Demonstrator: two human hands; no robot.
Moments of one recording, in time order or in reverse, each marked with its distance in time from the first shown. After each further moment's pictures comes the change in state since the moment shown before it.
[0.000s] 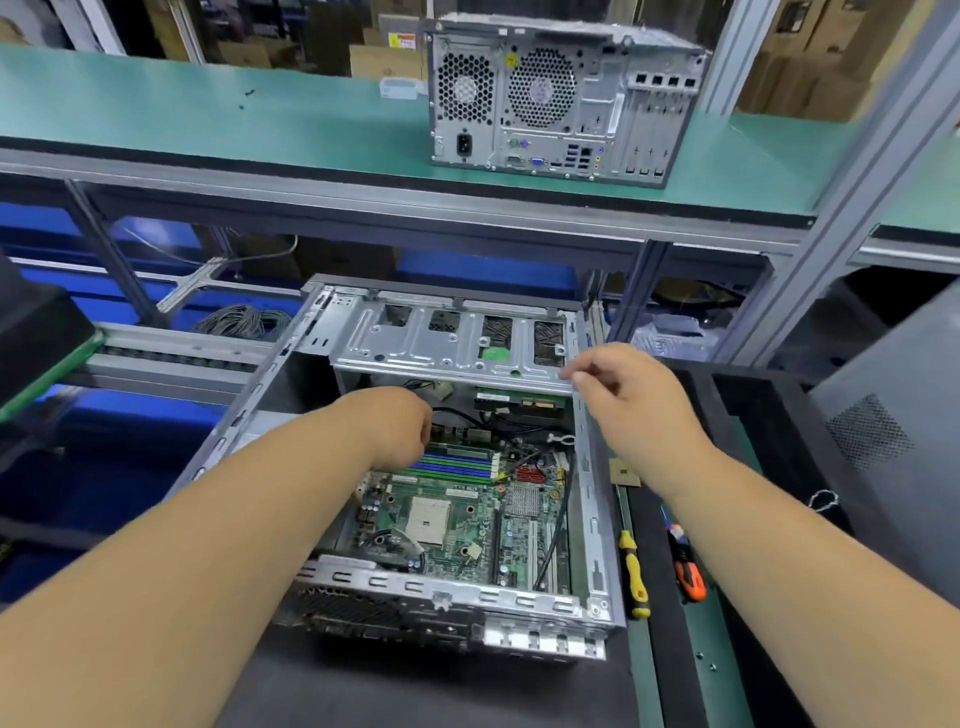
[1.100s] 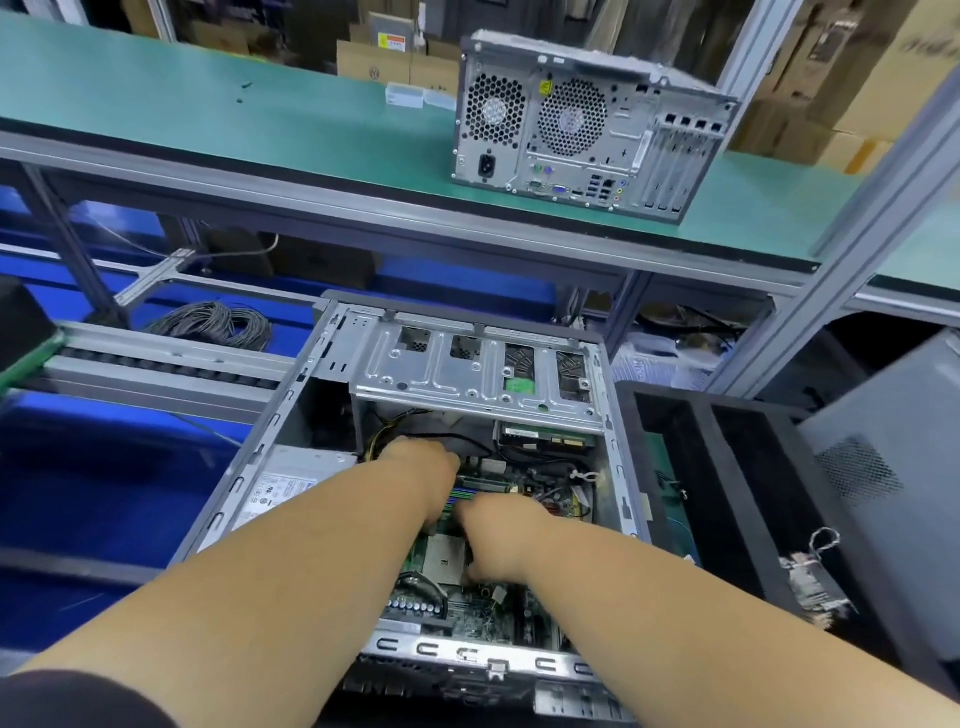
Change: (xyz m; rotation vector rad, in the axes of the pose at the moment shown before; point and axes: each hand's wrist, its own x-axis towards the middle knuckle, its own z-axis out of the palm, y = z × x) left_hand 0.051 -0.006 0.043 0.292 -0.093 0.107; right_hand -0.005 -0.042 0.143 -0.696 -0.946 -0.140
